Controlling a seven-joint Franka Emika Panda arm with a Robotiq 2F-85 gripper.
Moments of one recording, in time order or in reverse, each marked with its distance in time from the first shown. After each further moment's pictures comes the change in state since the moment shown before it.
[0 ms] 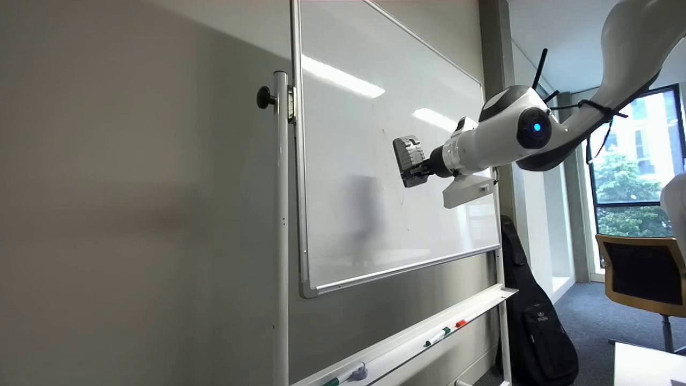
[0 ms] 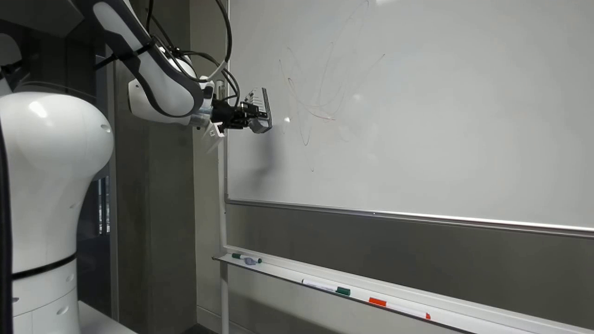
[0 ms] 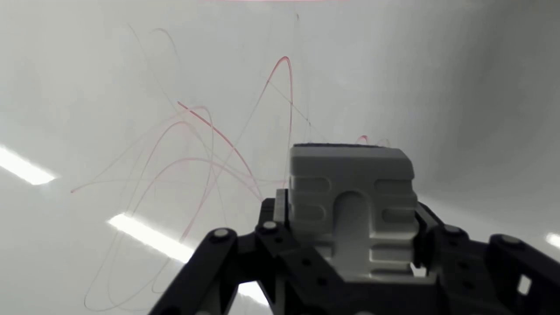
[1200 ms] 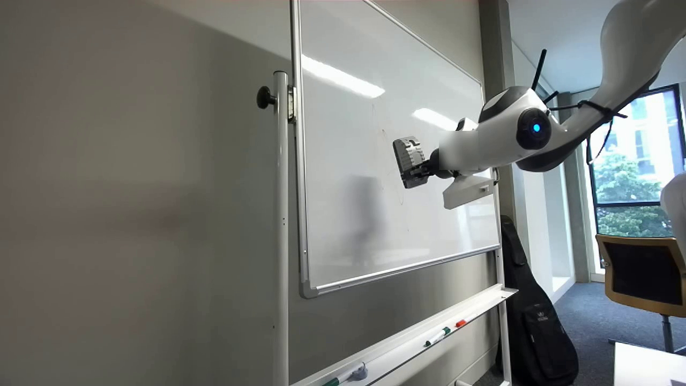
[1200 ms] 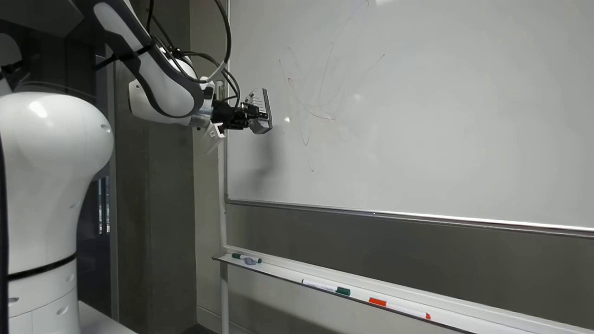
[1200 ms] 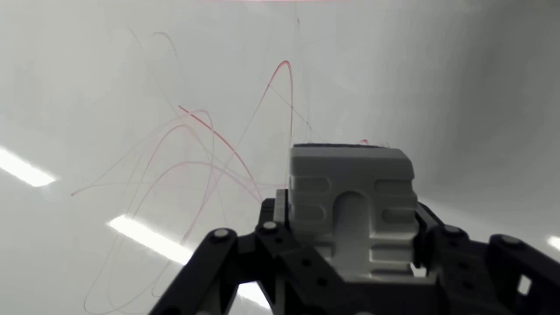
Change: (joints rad) arm 0.000 0.004 -0.003 0.000 0.000 0.000 0.000
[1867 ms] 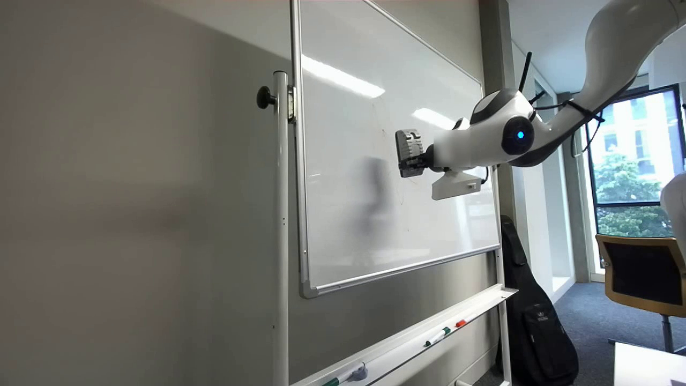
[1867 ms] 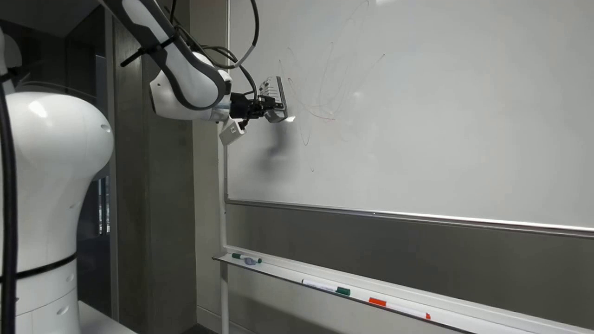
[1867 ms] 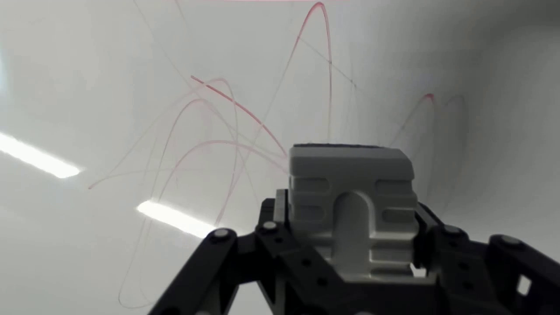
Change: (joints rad) arm -0.001 0.059 -0.093 0.082 -0.178 -0.026 0.179
